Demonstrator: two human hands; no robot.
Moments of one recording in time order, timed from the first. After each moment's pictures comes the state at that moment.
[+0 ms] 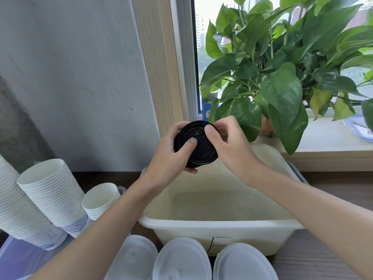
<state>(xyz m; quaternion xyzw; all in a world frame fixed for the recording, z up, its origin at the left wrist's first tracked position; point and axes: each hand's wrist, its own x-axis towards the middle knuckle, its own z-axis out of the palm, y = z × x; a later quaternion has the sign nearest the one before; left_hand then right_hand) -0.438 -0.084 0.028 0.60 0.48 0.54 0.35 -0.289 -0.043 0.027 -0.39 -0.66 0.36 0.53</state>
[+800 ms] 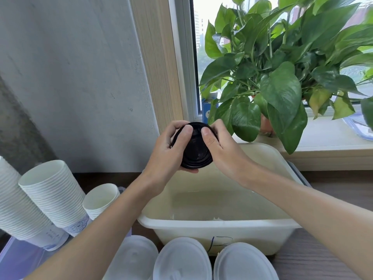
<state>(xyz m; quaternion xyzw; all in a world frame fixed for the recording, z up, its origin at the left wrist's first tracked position) -0.437 -0.090 0.035 0.56 0.48 0.56 0.38 -0.294 -0.049 0.025 -0.34 -0.71 0.40 0.47</state>
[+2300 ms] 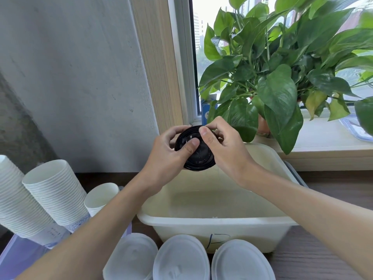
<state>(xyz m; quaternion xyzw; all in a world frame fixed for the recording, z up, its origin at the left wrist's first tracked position) -0.444 -0.083 0.027 0.60 0.49 0.54 0.34 -0.290 -0.054 0.028 -0.32 -0.68 0.39 0.54</state>
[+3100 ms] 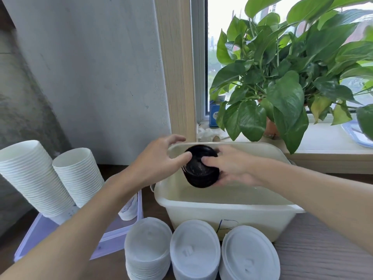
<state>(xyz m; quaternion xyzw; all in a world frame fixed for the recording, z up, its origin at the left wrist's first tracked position) -0.490 -0.120 0.042 0.71 0.63 0.29 0.15 -0.301 -0.060 0.022 -0.49 -0.60 0.59 0.25</state>
